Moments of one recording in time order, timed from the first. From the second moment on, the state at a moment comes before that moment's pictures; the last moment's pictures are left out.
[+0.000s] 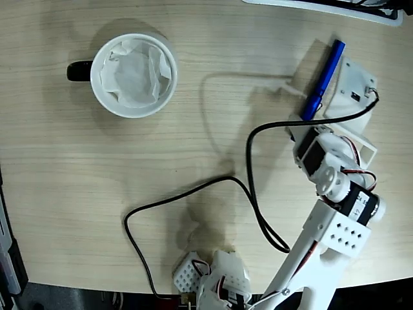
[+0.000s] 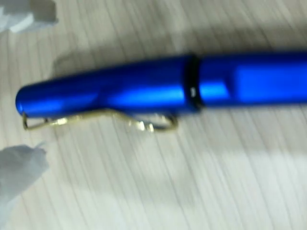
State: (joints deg) arm 24.9 63.2 78.3 72.4 -94.5
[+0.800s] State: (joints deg) arm 26.4 58.4 78.3 70.3 -94.5
